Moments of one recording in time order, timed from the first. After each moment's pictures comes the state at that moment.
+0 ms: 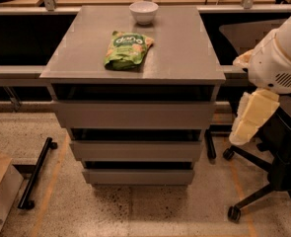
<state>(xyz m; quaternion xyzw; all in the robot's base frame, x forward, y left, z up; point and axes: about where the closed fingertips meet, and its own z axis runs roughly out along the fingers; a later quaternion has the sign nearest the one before) 0.456 -0.190 0.931 -0.60 0.78 0.01 0.19</state>
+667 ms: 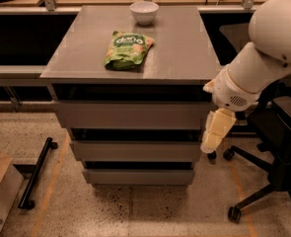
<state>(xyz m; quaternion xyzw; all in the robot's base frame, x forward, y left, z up) 0.496 -0.158 0.836 -0.62 0.77 0.07 0.16</state>
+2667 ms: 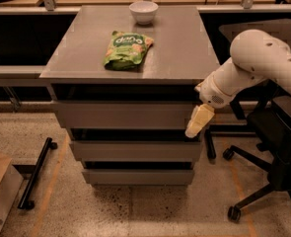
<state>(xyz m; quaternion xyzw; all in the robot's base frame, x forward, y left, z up) 0.599 -0.159 0.753 -0.58 0.78 0.11 0.21</state>
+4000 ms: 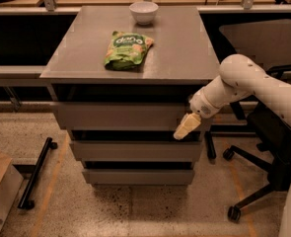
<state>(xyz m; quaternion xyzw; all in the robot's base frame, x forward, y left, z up) 0.634 -0.139 0.670 -0.55 0.78 0.19 0.21</state>
